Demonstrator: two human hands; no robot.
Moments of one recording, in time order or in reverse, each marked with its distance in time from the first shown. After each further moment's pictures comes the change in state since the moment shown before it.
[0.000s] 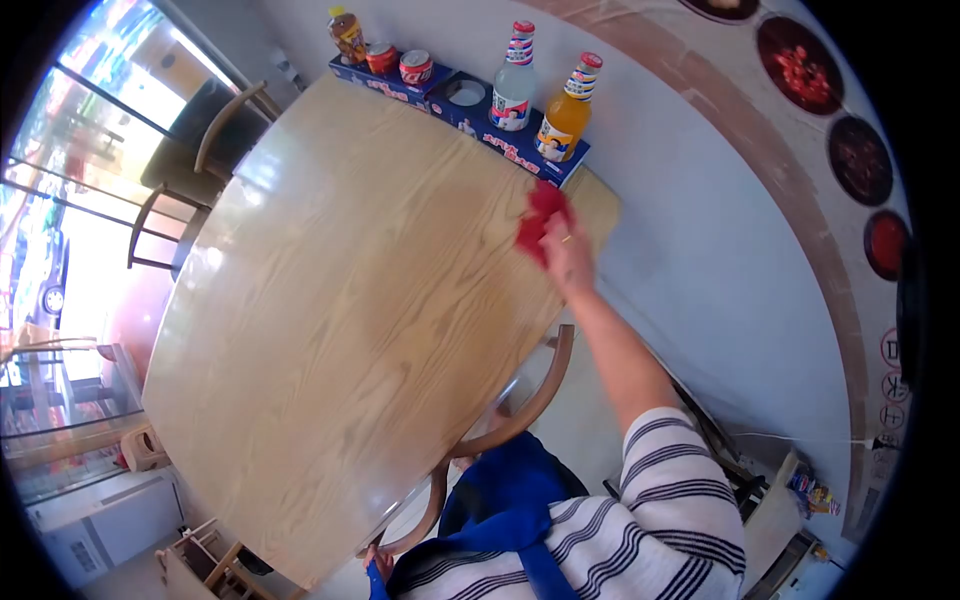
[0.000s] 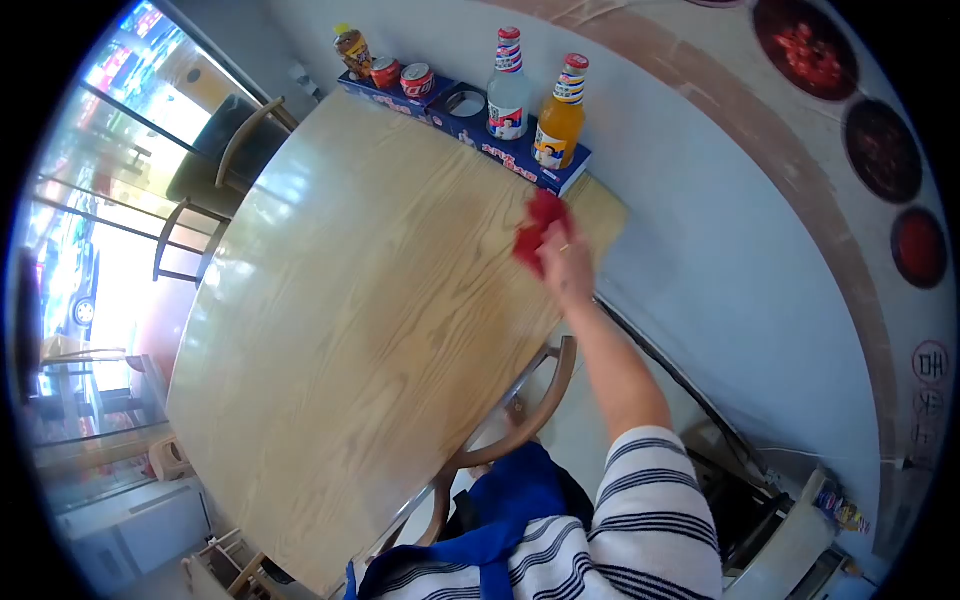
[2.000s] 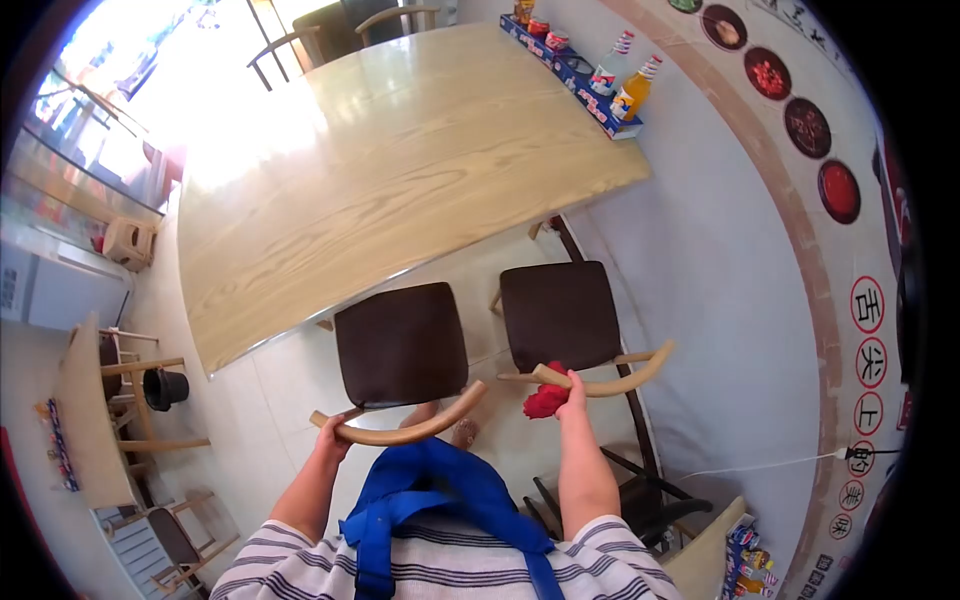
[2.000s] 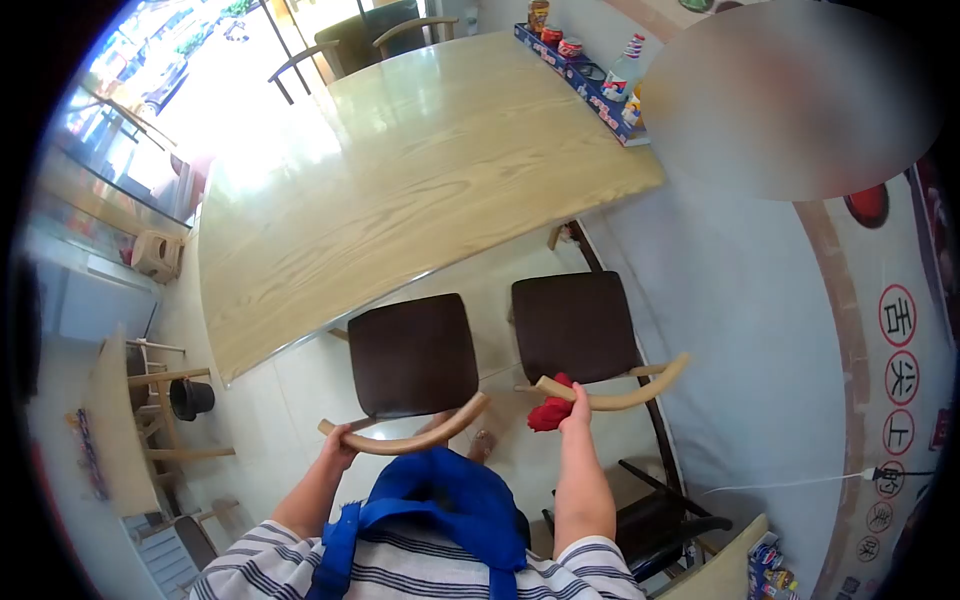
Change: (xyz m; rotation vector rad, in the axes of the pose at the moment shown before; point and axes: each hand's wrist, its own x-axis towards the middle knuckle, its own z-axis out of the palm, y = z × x) left_hand -0.013 -0.158 -0.060 -0.451 -0.520 -0.201; right_hand -0.466 -0.010 -0.131 1.368 -0.147 1.787
